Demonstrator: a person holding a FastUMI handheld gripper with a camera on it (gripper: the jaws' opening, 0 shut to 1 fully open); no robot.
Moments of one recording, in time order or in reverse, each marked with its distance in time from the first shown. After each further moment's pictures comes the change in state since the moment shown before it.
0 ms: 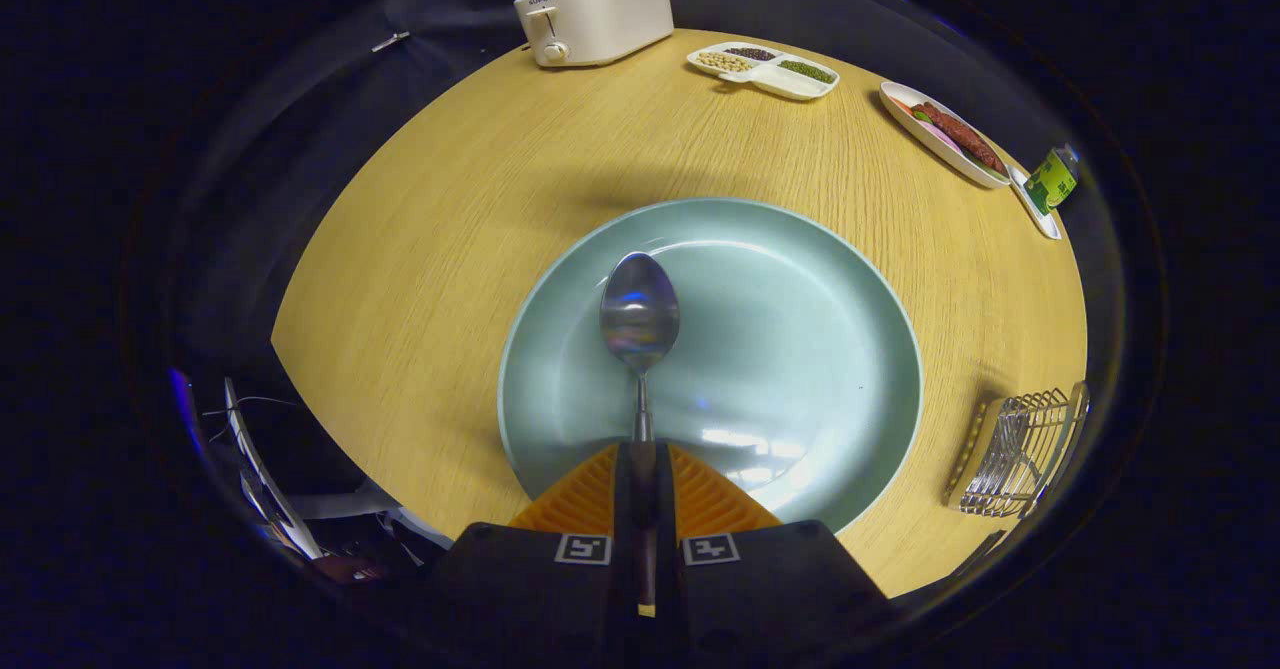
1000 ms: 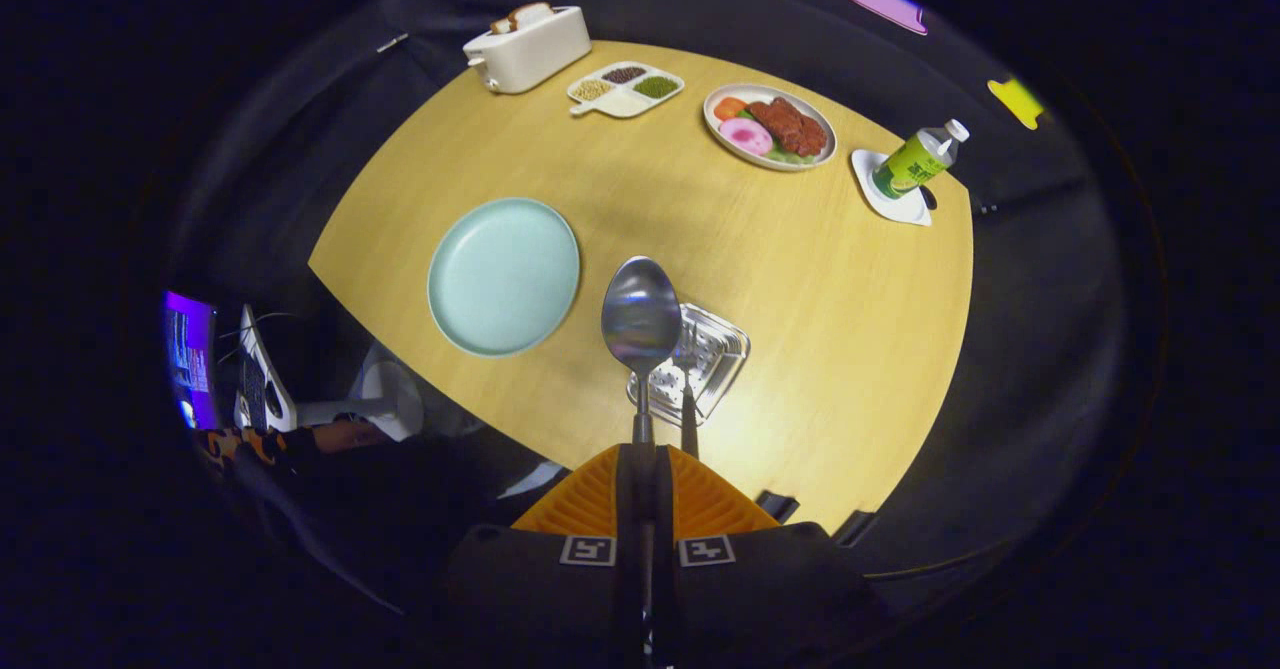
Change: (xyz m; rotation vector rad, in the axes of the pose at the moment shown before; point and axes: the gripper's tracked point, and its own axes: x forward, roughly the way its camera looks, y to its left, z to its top) arm -0.242 -0.233 -0.040 -0.101 0.197 -0.034
